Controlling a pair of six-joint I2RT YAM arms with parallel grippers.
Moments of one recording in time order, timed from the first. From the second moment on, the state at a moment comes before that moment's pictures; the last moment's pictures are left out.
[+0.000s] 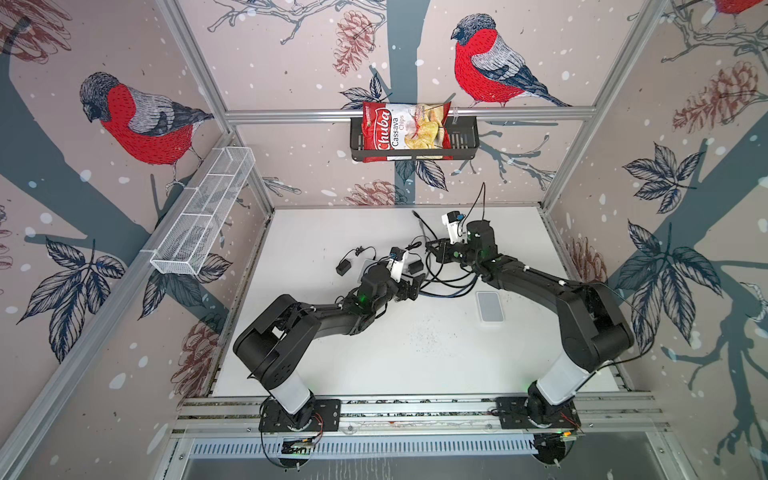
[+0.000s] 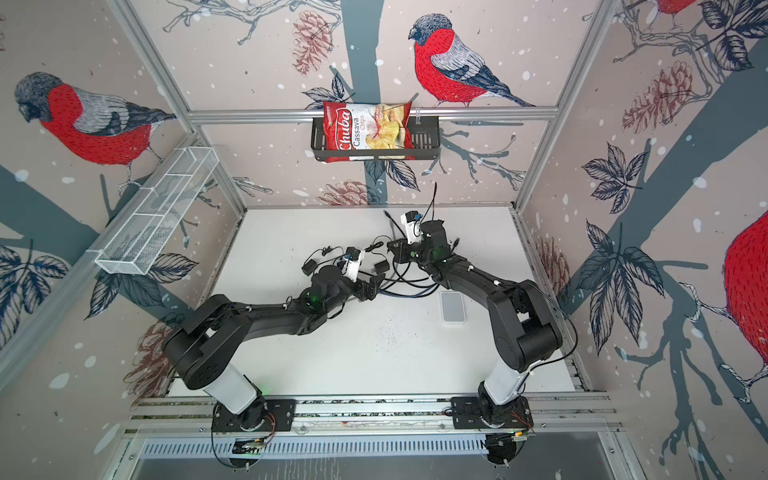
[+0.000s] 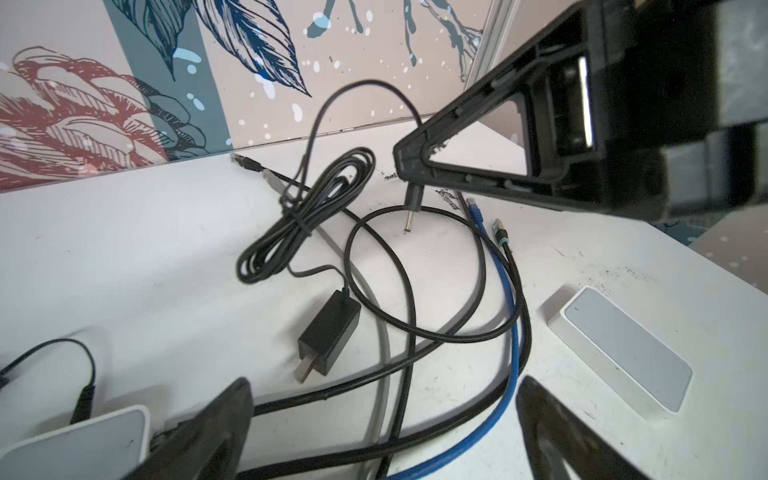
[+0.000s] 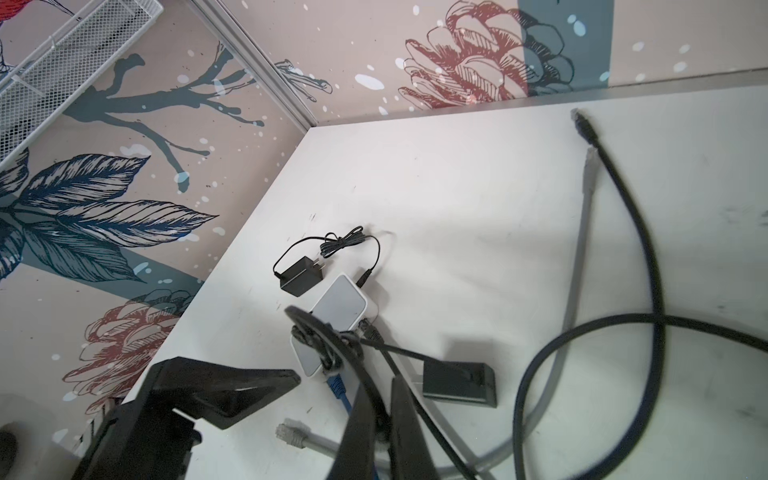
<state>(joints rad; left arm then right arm) -0.71 1.64 0.71 0.62 -0.01 -0.18 0.45 1.69 1.05 0.20 -0.45 0.34</state>
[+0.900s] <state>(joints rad) -1.05 2.08 1.61 -0.27 -0.15 -0.45 0.15 1.60 1.00 0.08 -0.24 0.15</state>
